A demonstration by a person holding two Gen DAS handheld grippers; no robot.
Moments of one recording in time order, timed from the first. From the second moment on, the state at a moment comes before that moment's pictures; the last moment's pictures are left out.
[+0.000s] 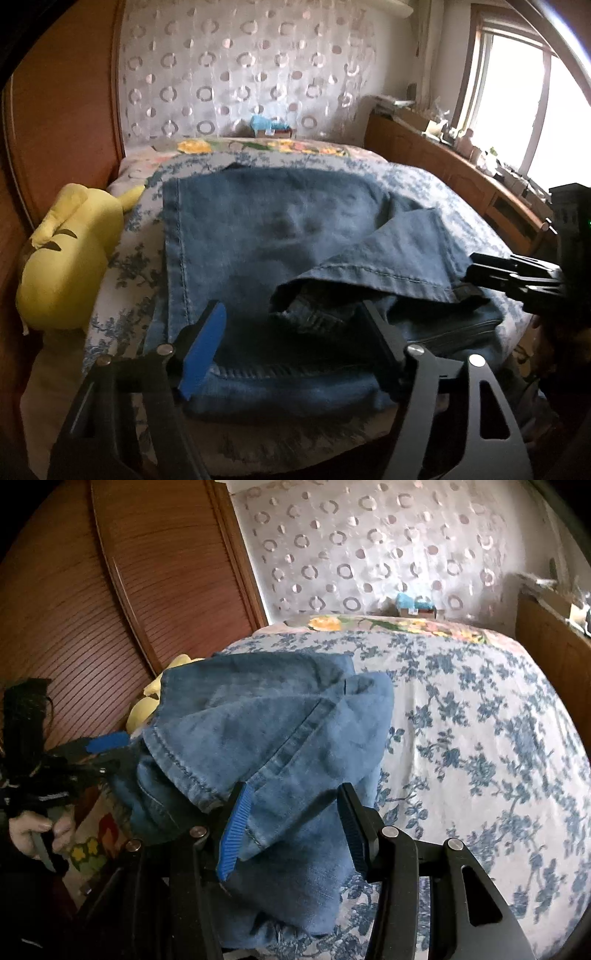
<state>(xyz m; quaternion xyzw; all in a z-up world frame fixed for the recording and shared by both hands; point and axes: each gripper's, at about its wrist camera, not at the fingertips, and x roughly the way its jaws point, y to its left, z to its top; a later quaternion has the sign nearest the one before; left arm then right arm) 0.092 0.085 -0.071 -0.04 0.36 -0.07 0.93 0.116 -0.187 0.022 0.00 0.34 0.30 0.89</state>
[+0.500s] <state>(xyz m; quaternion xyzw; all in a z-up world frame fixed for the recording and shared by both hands) 0.104 0.069 -0.080 -0.01 0.37 -0.09 0.92 0.113 -0.173 0.015 0.04 0.37 0.33 0.87</state>
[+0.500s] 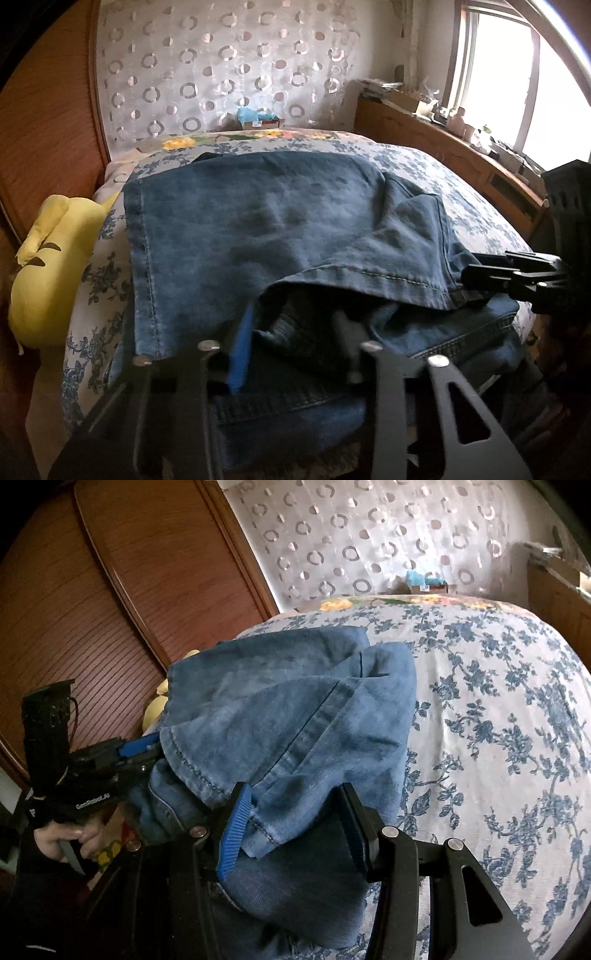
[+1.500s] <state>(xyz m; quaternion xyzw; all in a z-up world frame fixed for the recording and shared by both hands) 0.033 0.112 -0.046 -0.07 0.29 -0.04 0.95 0.184 -0.058 0.104 -0.06 0.26 0.42 0.87</state>
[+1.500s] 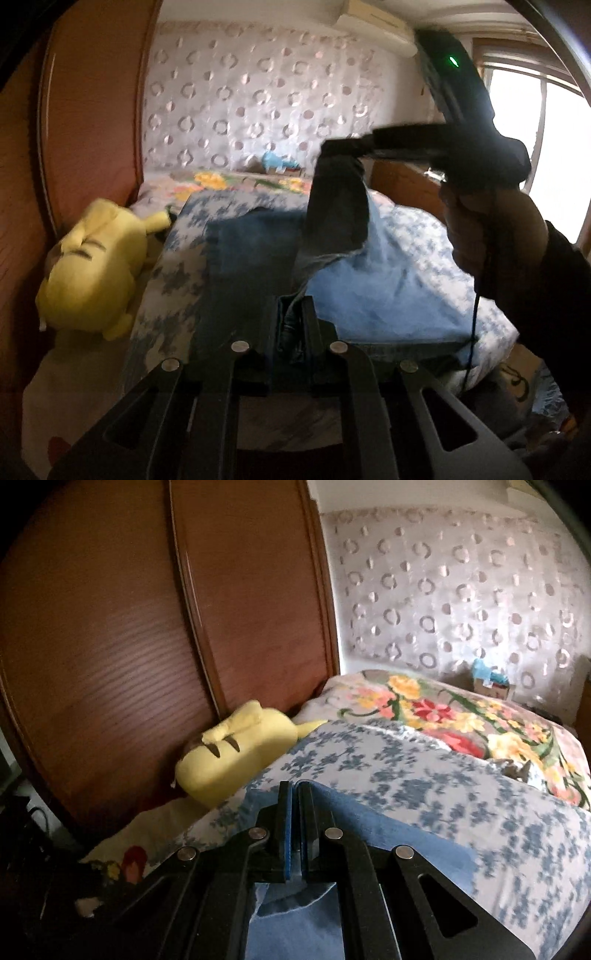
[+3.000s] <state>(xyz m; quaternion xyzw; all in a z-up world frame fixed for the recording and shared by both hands) 0.073 0.112 -0.052 -0.05 0.33 -0.05 0.94 0.136 -0.184 0.021 -0.04 0.36 0.30 0.88</state>
